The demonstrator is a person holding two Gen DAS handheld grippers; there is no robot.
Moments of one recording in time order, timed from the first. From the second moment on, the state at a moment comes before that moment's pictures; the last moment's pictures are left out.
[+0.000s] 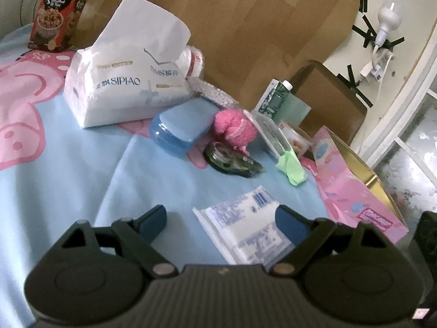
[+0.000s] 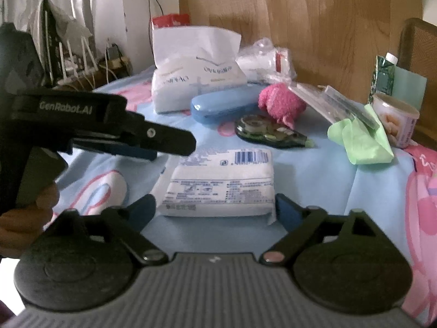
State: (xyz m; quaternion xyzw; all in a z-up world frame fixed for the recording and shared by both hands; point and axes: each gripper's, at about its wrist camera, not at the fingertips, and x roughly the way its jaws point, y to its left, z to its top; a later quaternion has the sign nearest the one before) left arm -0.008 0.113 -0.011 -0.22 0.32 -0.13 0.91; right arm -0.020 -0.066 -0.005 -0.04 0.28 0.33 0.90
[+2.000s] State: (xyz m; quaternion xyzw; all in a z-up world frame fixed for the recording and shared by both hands) left arm 0.073 -0.124 0.080 -0.04 0.23 -0.30 0.93; right arm 0.001 -0.275 0.032 0.06 0.15 -0.01 0.99
